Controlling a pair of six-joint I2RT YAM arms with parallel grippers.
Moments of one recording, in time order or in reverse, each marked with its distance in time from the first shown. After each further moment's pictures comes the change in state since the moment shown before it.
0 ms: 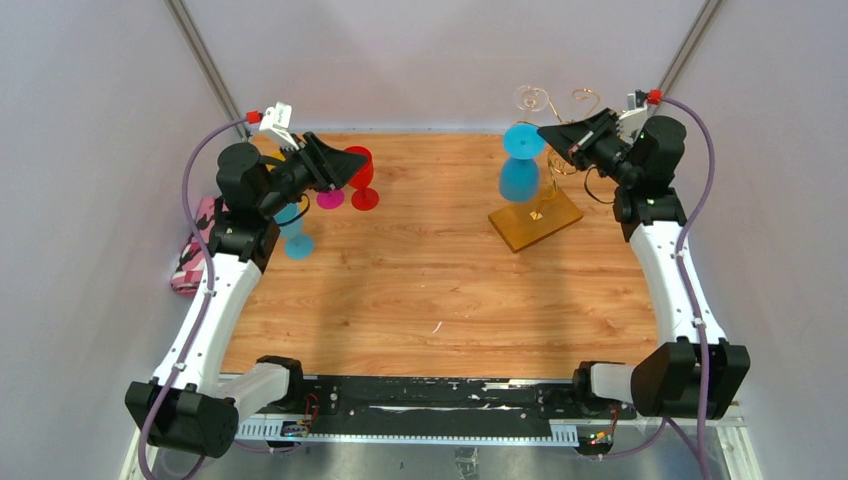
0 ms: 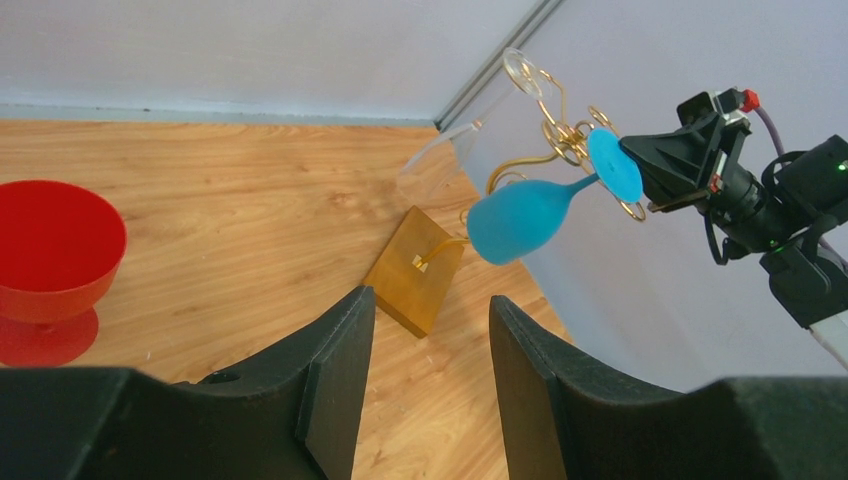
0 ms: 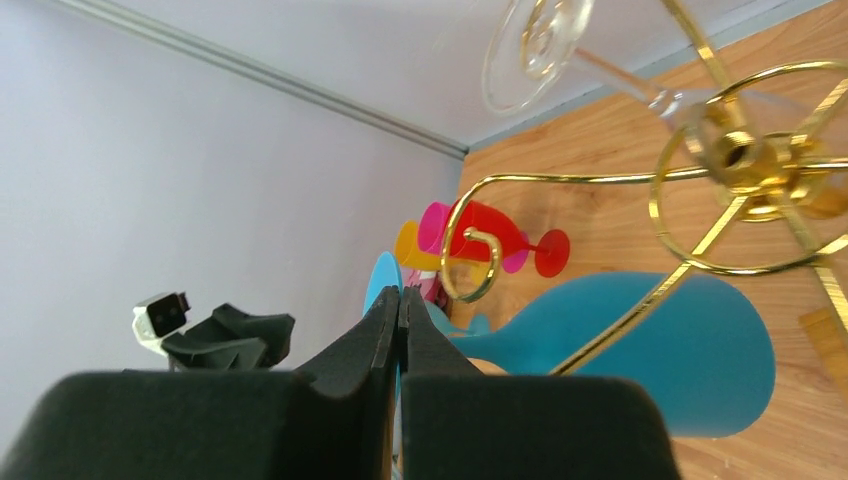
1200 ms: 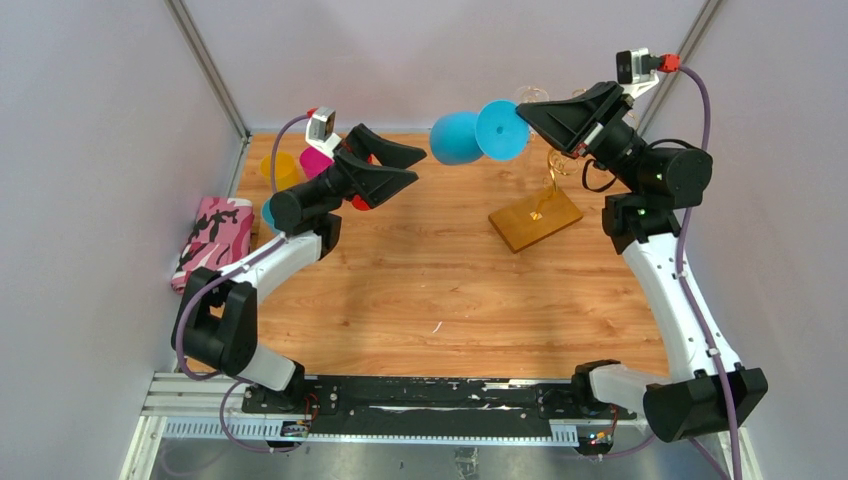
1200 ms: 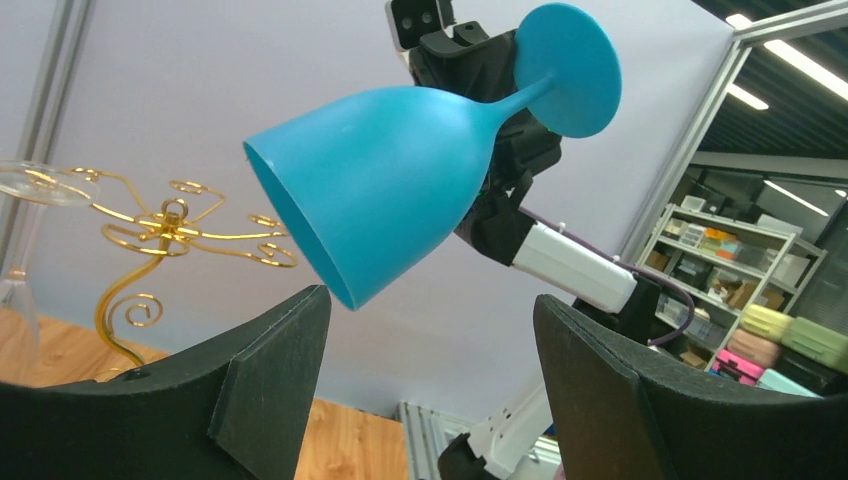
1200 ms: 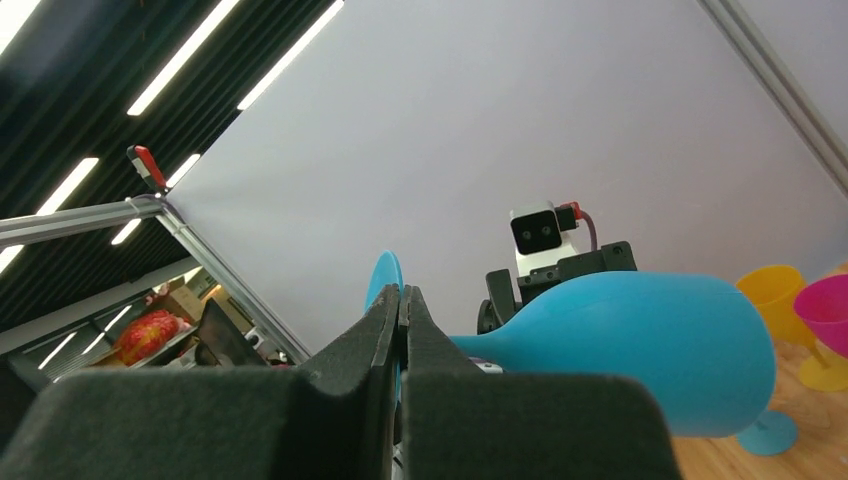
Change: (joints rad) left arm -0.231 0.412 -0.164 1.532 0.239 -0.673; right arm 0.235 -0.077 0.071 0.703 -0.150 0.433
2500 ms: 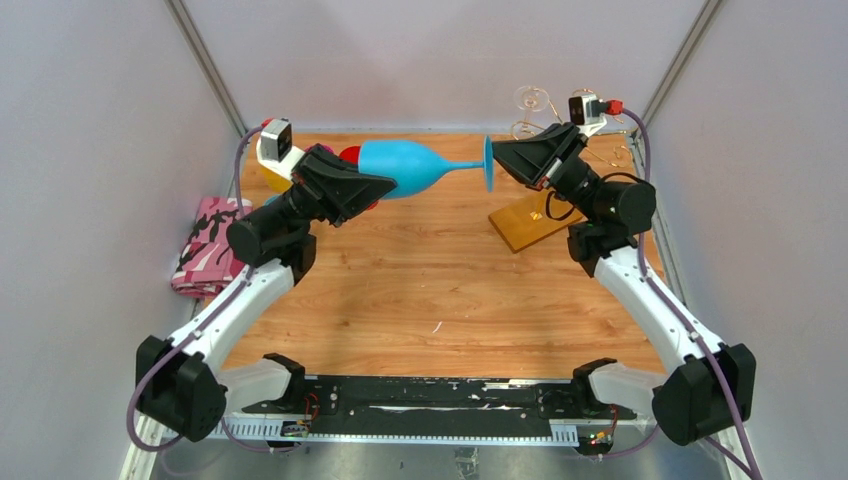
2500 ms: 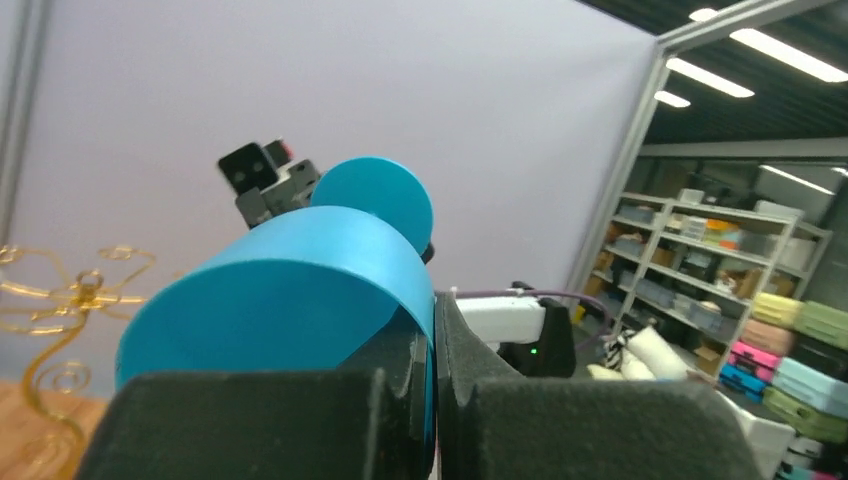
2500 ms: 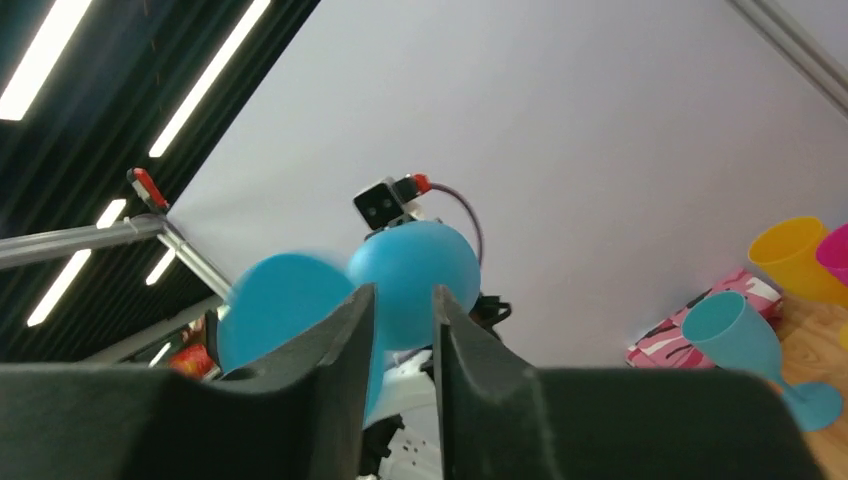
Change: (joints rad) left arm -0.031 -0.338 -0.040 -0.190 -0.042 0.015; right arm 0.152 -0.013 -0.305 0.259 0.117 0.038
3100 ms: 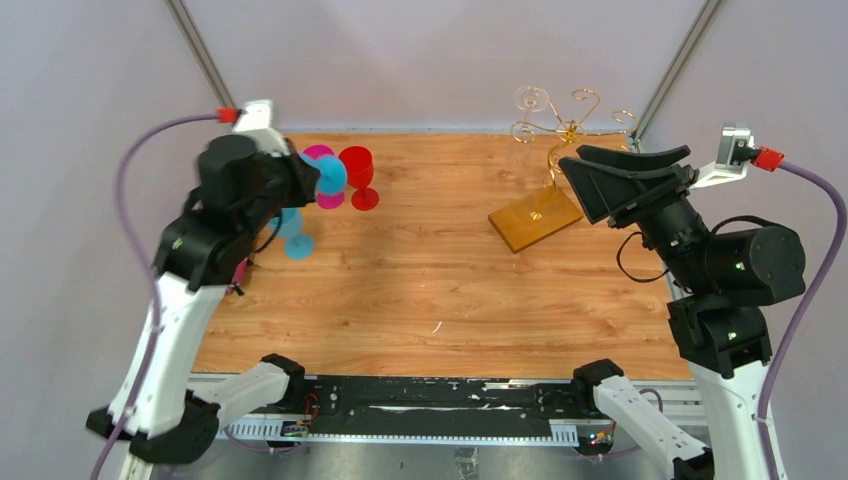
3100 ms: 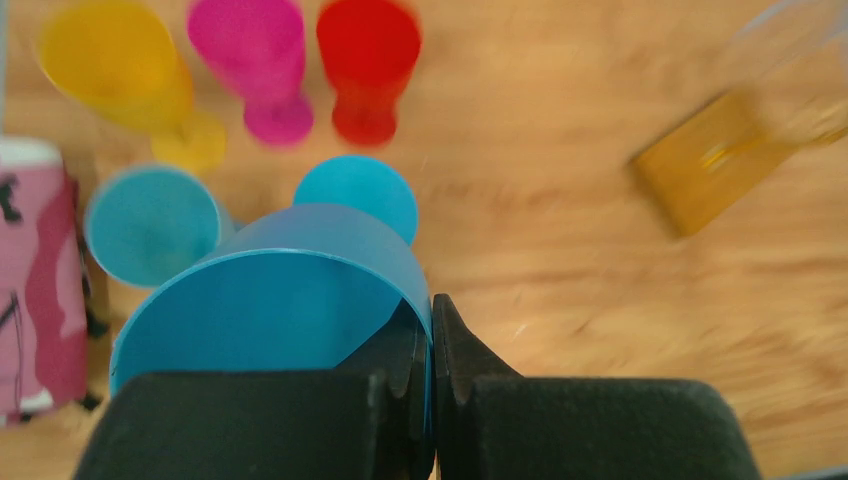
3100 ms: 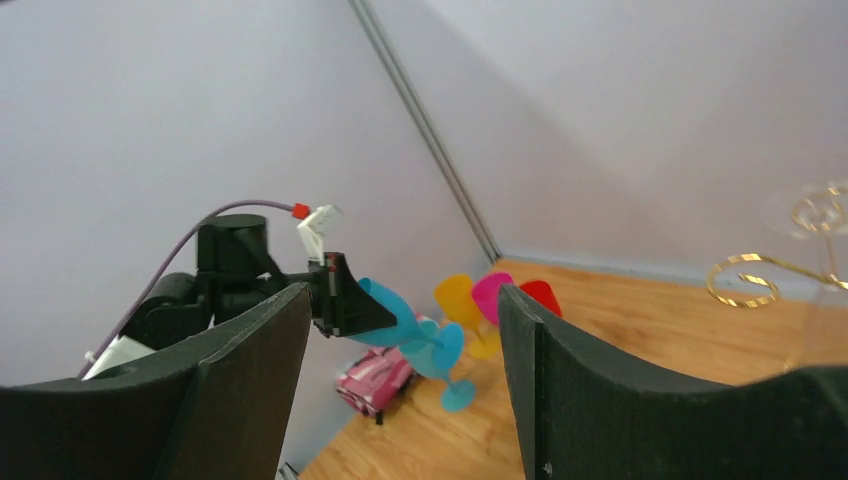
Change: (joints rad) left arm 0.006 -0.048 0.644 -2.195 -0.913 0.952; right arm -0.023 -0.412 0.376 -1.155 0.349 -0.851
